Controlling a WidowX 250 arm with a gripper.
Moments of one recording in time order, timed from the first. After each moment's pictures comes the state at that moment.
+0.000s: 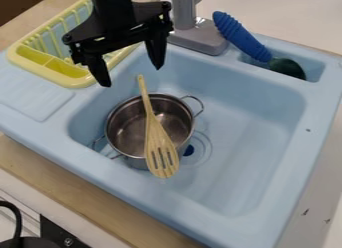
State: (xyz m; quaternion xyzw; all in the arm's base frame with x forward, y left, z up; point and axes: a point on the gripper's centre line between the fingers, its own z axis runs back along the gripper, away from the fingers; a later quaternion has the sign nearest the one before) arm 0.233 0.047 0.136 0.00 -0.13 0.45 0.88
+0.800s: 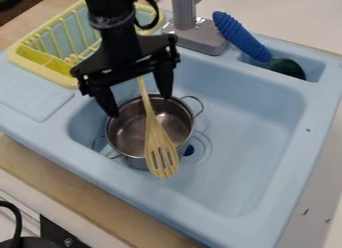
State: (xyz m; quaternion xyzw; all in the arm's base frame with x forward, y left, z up) arm 0.218 0.035 0.108 -0.03 -0.09 0.44 0.89
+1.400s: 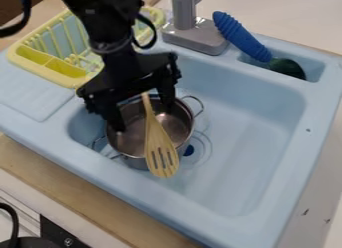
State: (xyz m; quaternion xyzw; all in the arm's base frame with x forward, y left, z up) arm 0.220 0.032 0.086 -0.06 -0.10 0.43 0.90
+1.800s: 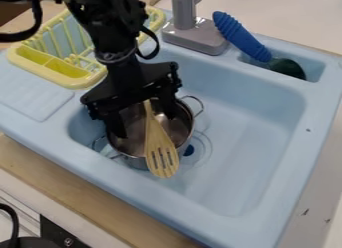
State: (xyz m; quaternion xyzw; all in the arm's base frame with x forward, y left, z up) arm 0.222 0.034 0.074 -0.05 -0.09 0.43 0.90
